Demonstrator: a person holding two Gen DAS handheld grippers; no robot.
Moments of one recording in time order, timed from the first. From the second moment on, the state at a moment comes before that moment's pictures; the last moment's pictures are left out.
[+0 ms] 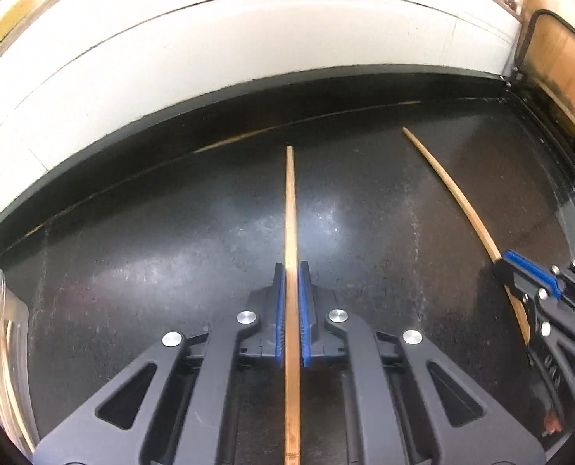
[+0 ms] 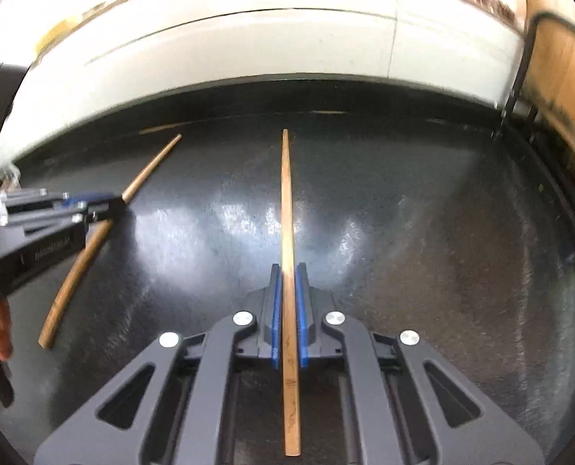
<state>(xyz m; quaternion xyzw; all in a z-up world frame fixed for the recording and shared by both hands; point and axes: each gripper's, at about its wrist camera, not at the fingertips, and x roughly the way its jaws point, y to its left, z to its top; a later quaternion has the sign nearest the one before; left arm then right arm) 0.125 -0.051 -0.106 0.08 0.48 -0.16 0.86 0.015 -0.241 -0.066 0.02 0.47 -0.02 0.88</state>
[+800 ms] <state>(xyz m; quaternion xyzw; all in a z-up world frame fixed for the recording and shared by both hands) 0.027 0.081 0.015 0.05 0.49 -0.17 0.85 -0.044 -0.147 -0.003 0.19 0.48 0.09 0.85</state>
